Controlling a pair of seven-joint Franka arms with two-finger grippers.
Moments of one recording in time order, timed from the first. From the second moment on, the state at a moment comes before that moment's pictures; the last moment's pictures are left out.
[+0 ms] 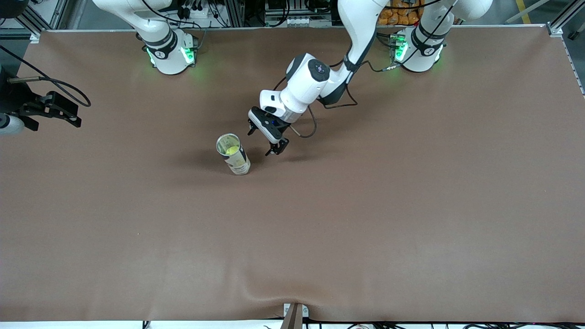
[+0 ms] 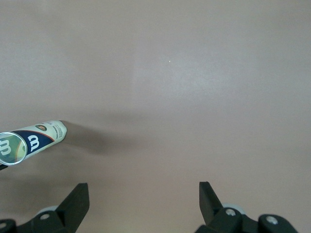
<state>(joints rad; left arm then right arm) -1.00 0.61 -0.01 -1.80 -0.78 3.01 0.51 0.06 0.02 -0.04 -1.50 -0.01 1.52 -0.06</state>
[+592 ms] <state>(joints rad) -1.00 0.50 0.20 -1.86 -0.78 2.67 0.51 0.06 0.02 -0.04 -1.50 -0.01 1.52 -0.06</state>
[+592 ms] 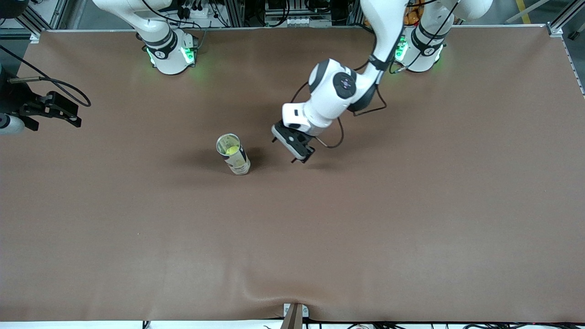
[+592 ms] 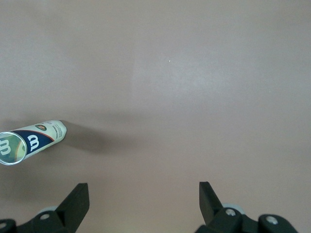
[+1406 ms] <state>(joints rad) -0.98 0.43 0.60 -1.69 -0.56 2.05 0.50 0.06 0.02 -0.04 -1.50 -0.01 1.52 -0.06</state>
